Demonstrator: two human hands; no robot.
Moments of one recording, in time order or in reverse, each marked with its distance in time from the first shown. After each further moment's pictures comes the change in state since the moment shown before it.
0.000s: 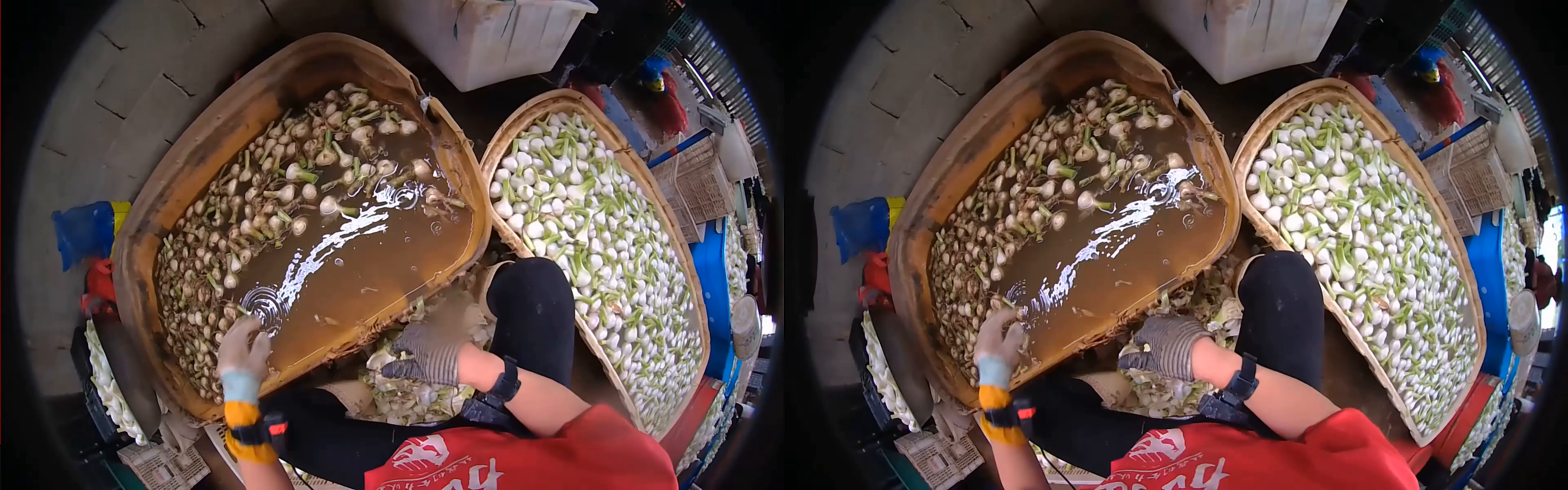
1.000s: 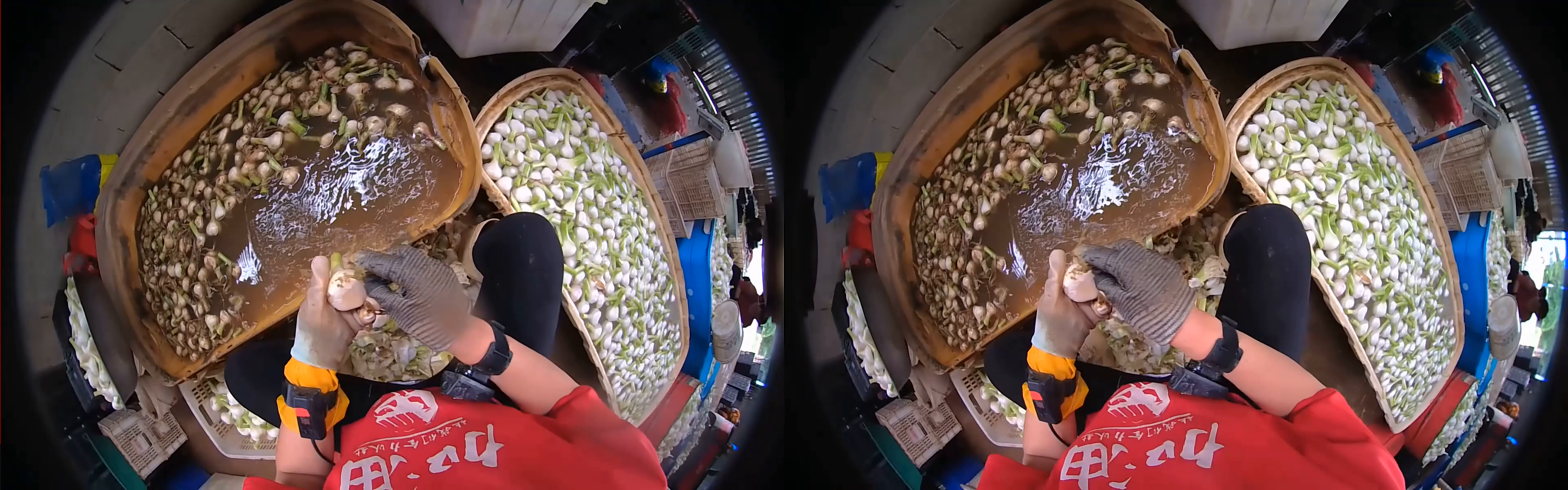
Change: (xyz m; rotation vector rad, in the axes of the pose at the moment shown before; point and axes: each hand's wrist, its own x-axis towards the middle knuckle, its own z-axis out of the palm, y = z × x) left_hand -0.037 0.159 0.073 -1.935 -0.400 -0.663; right_hand -0.027 -0.050 -0.016 0.211 0.692 -0.191
